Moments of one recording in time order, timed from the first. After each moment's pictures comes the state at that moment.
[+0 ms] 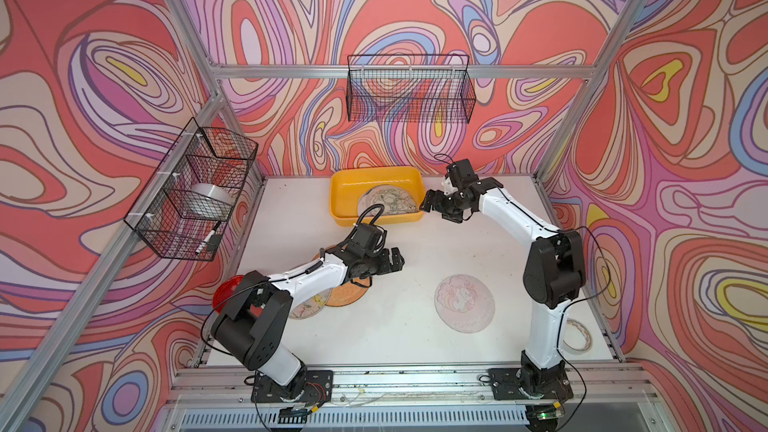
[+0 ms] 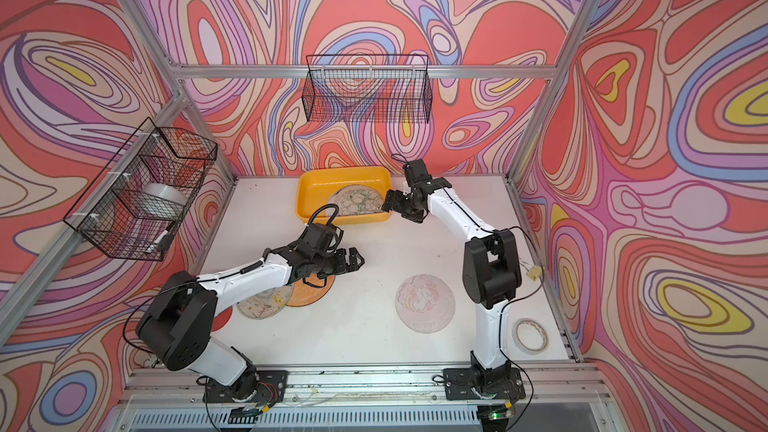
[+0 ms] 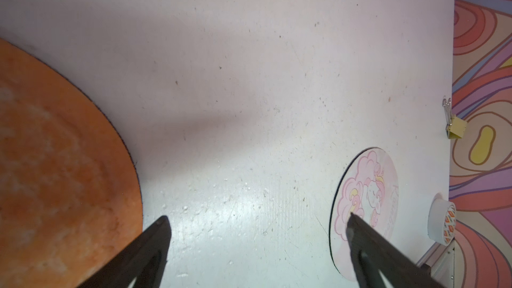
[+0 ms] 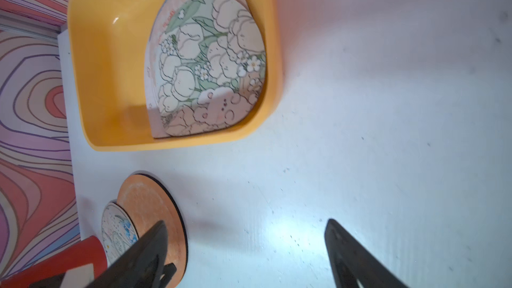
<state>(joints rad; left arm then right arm) -0.60 1.58 0.91 -0.24 0.20 -0.74 0.33 1.94 1.67 -0.77 -0.25 0.54</state>
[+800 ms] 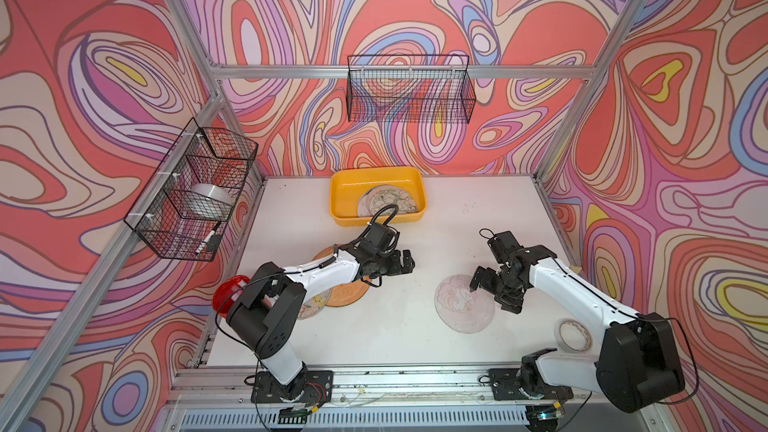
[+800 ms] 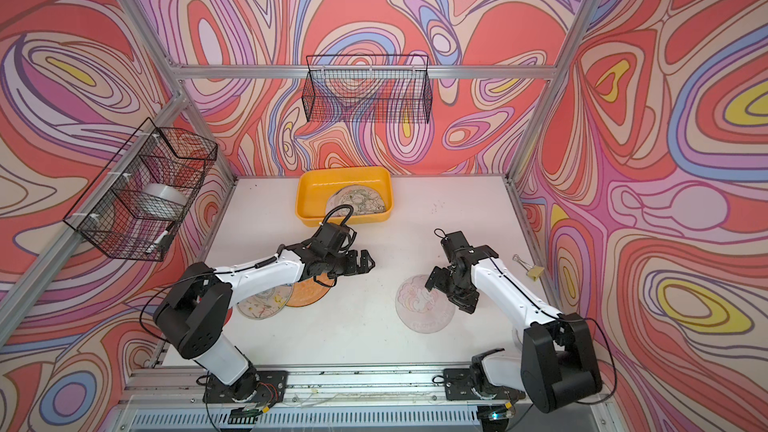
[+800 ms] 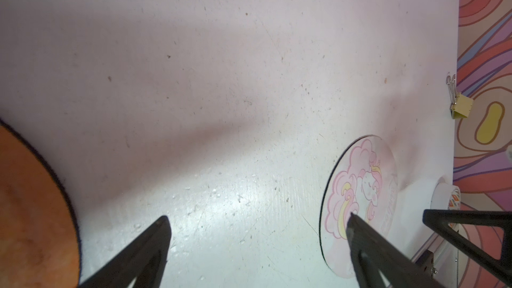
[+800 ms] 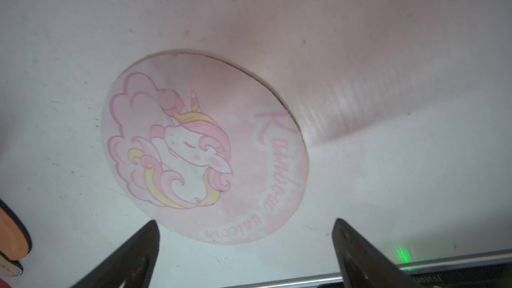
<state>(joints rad) -0.65 1.67 0.99 -0.26 0.21 -0.73 0.26 1.28 0.81 -1.00 -0.12 0.79</state>
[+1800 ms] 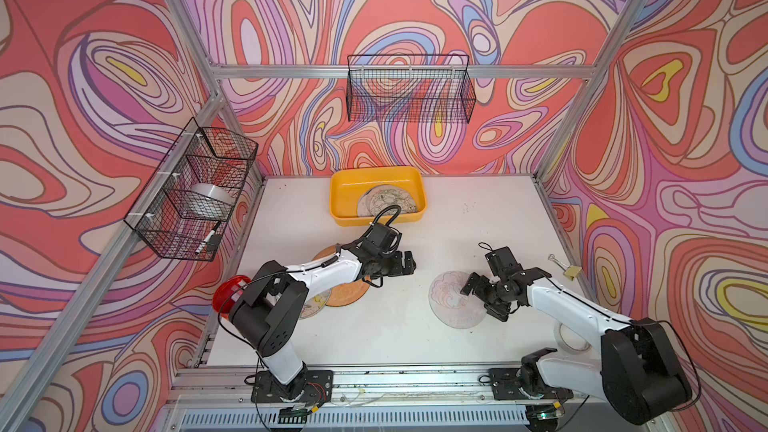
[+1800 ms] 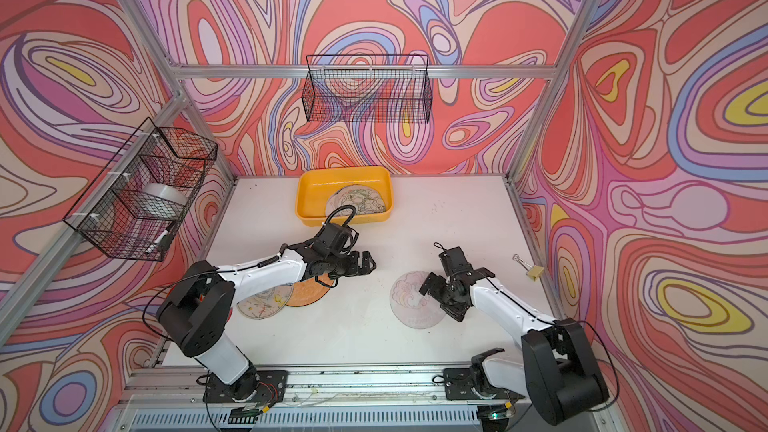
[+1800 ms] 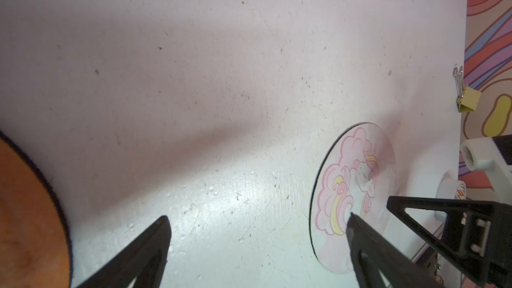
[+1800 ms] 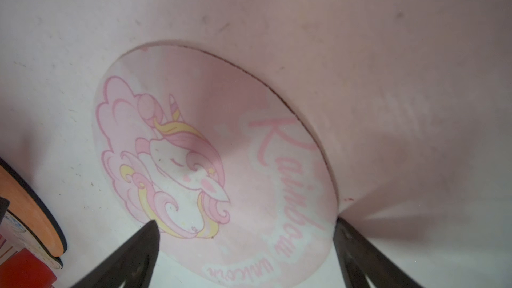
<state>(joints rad) -0.66 1.68 1.00 -0.28 0.21 -0.72 0.31 1.26 0.60 -0.60 -0.21 0.88</state>
